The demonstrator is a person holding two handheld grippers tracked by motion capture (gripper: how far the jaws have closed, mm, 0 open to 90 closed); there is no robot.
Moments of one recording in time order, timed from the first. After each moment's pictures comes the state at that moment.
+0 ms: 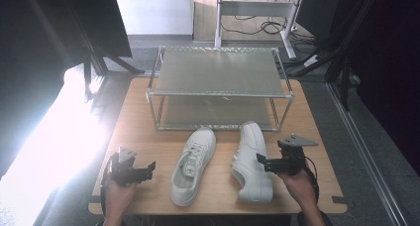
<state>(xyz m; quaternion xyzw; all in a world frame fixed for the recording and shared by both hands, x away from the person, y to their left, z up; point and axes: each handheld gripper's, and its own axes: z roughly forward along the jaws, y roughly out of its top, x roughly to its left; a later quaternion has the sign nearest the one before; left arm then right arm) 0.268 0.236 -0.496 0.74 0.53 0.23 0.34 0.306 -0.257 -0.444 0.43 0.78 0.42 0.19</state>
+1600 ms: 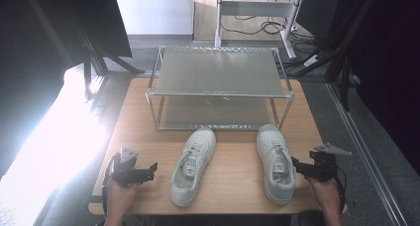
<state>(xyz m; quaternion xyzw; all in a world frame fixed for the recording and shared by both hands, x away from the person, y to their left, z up) 0.268 0.232 -0.498 0.74 0.53 0.21 0.34 0.299 -0.359 -0.477 0.54 0.72 0.37 0.20</state>
